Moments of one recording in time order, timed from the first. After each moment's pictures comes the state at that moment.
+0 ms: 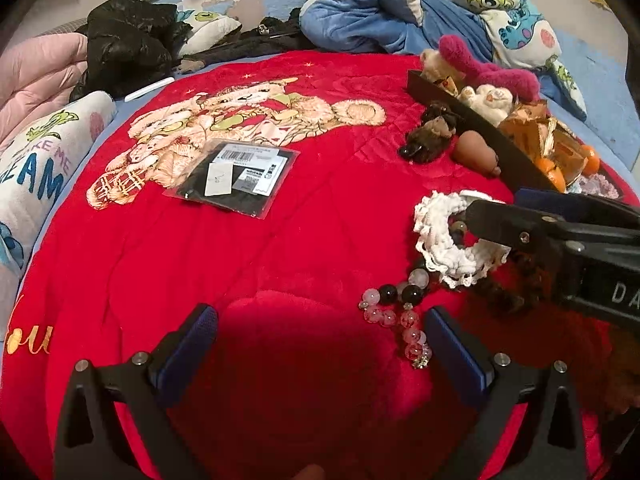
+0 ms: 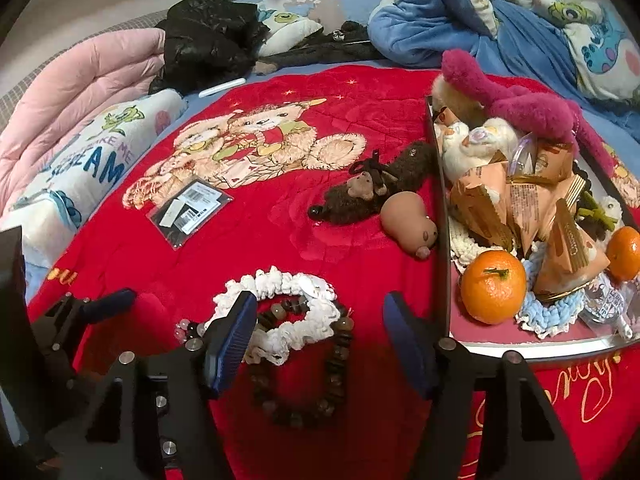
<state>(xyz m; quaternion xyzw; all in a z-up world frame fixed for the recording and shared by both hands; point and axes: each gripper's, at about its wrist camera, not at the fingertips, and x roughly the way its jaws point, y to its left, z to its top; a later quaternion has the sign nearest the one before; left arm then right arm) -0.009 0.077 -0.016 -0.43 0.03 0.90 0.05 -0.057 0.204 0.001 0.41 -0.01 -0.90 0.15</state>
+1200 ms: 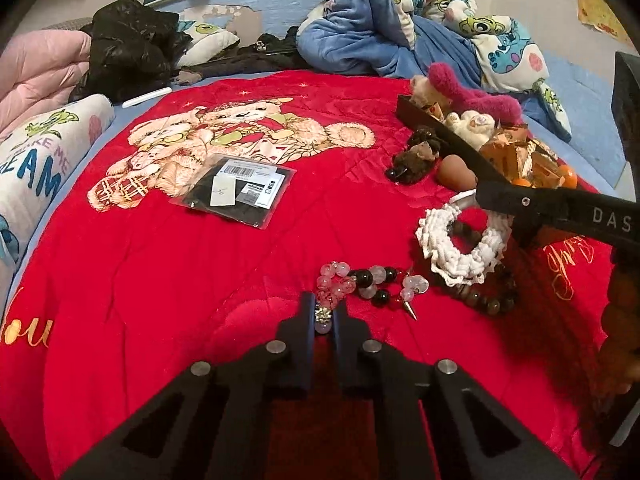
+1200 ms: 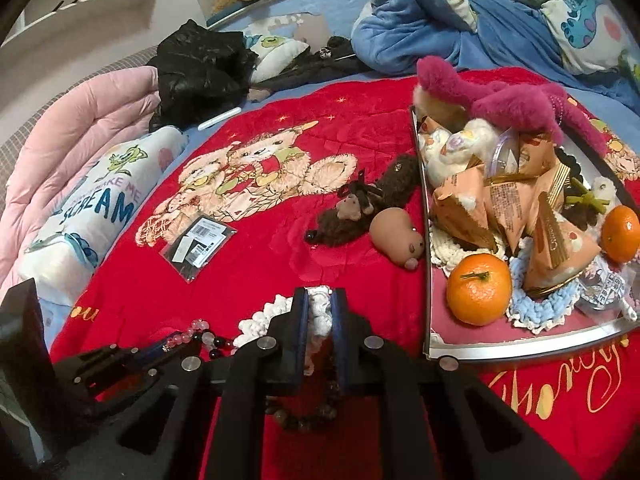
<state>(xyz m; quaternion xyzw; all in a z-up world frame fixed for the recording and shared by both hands) 0.006 0.065 -0.005 -0.39 0.00 0.92 0.08 -0.058 0.225 0.015 0.39 -0.09 -0.90 0.16</state>
